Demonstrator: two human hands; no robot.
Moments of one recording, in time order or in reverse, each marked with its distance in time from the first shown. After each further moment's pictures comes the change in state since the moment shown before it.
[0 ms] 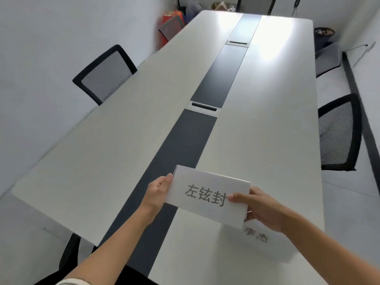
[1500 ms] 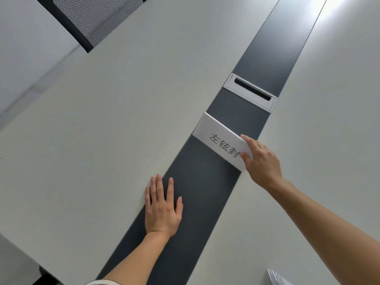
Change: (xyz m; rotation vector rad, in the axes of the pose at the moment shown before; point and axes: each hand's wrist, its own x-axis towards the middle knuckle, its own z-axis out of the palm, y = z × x) left_hand 0.187 -0.136 -0.036 1.152 0.240 0.080; right_hand 0.341 -0.057 -0.005 -1.169 0.496 -0.257
